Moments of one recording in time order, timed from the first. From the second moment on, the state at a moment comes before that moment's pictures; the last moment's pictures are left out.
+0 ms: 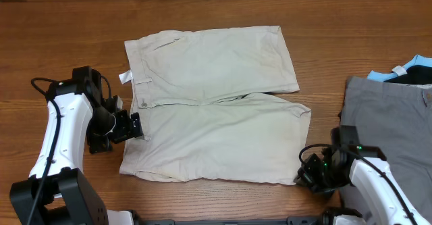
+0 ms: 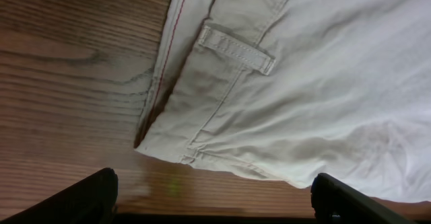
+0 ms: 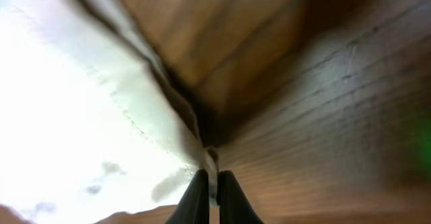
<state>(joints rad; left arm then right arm) 0.21 1.59 1.14 -1.29 0.15 -0.10 -0.10 1.20 0.47 -0.96 -0.44 0.66</state>
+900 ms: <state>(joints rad) 0.28 1.59 0.87 -1.12 0.32 -0.10 -0.10 1.06 0.91 -1.21 -0.43 0.54</state>
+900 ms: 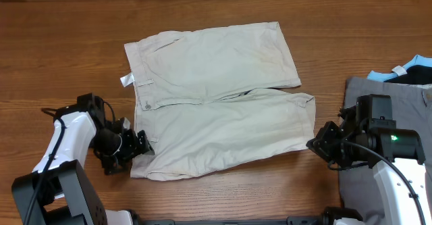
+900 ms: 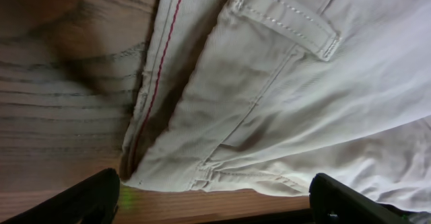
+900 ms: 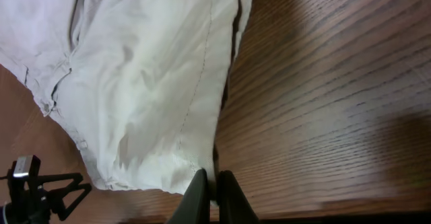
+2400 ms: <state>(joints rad) 0.27 1.59 0.79 -1.03 0.37 -0.37 -0.10 1.06 0.91 -1.10 -0.43 0.54</state>
